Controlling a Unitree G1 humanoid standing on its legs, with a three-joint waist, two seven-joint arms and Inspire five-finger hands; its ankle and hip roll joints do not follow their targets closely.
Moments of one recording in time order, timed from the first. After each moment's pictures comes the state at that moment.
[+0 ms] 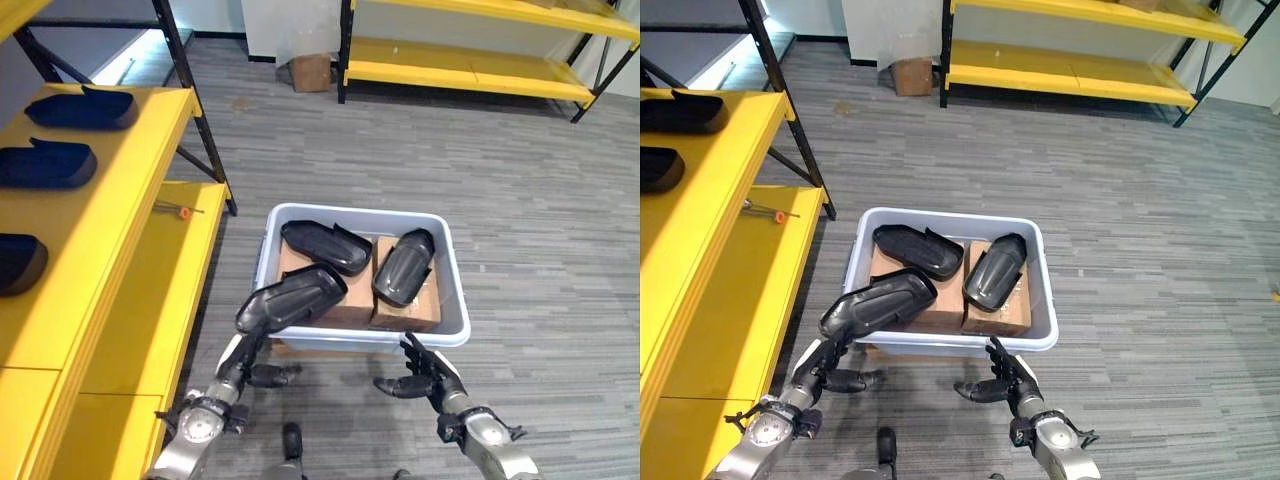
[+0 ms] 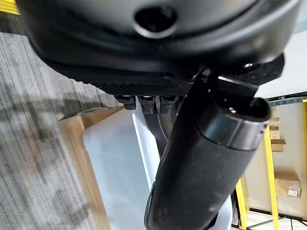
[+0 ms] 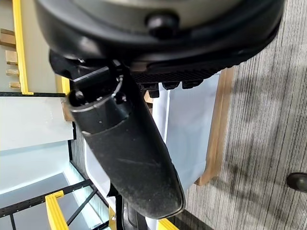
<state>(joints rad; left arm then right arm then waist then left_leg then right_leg) 0.06 0.52 -0.35 0.42 -0.30 -0.17 0.05 0.07 -0.37 0.37 0.47 0.44 -0.10 0.05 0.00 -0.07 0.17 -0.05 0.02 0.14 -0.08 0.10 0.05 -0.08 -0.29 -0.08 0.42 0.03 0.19</state>
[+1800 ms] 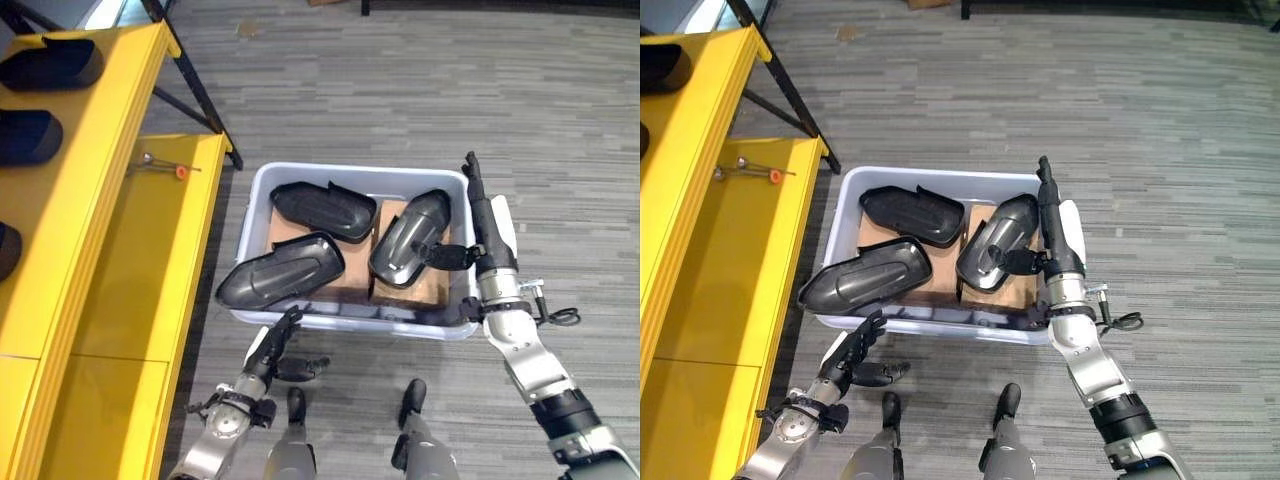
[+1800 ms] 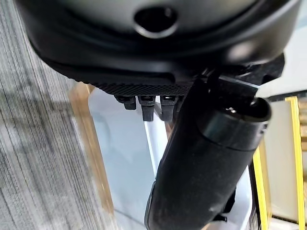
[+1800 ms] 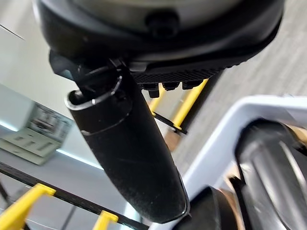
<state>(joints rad) 0.02 0.41 -0.35 0.36 -0.27 -0.20 0.06 -0.35 -0.50 0.24 0.20 -0.06 -0.14 -0.37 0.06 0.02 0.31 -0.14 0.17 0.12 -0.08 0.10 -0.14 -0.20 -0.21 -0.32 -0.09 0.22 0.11</state>
